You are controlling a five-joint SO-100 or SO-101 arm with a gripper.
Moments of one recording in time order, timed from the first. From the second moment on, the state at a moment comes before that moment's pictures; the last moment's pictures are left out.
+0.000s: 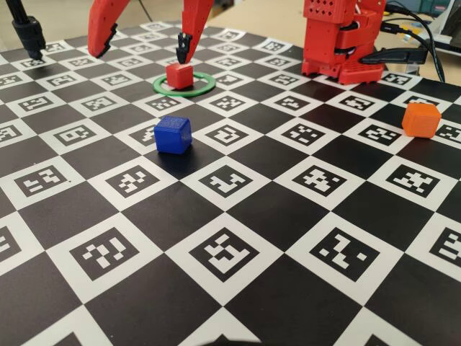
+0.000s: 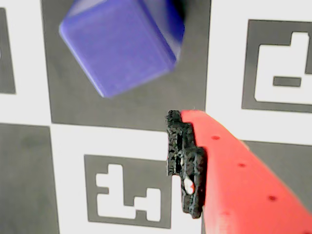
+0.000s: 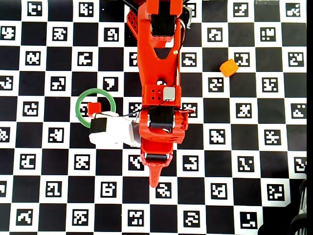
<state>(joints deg) 3.3 72.5 71.6 78.2 -3.3</state>
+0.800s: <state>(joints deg) 3.1 67.4 83.9 64.6 -3.8</state>
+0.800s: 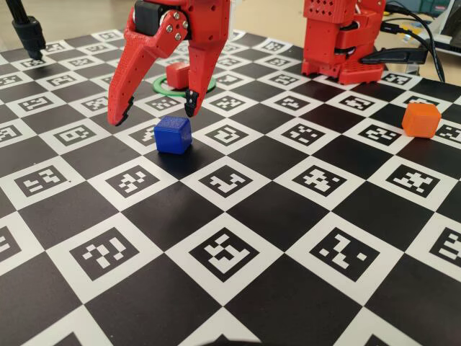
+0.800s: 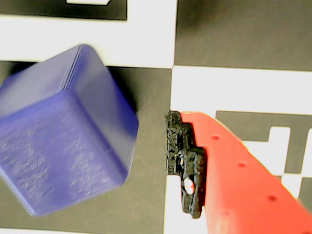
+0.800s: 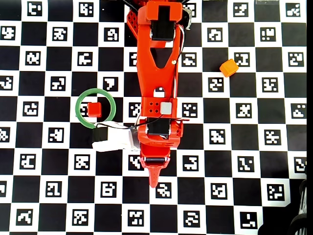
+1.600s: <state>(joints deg) 1.6 64.5 83.9 62.7 -4.7</state>
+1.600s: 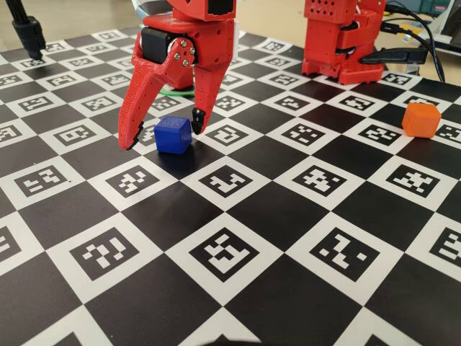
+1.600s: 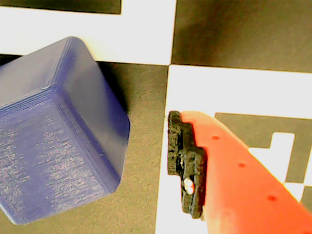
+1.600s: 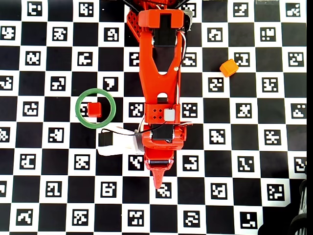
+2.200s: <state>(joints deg) 2.5 64.5 83.9 61.8 -13.1</state>
